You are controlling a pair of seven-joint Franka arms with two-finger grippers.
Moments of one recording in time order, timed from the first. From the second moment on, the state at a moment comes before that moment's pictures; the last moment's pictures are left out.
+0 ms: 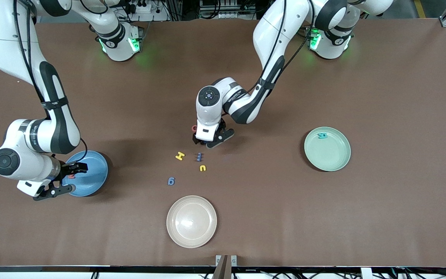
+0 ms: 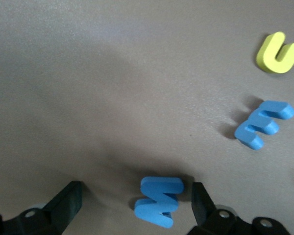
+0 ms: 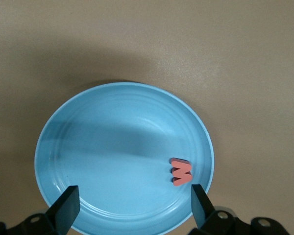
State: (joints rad) left arm -0.93 0.97 0.03 -1.31 -0.07 2.35 -1.45; right arm 0.01 0.63 -0.10 -1.61 -0.07 2.14 -0.32
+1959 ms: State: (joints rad) left arm -0.93 0.97 0.03 -1.28 -0.08 2.34 -1.43; right arm 0.05 0.63 -0.10 -1.61 -0.07 2.14 -0.25
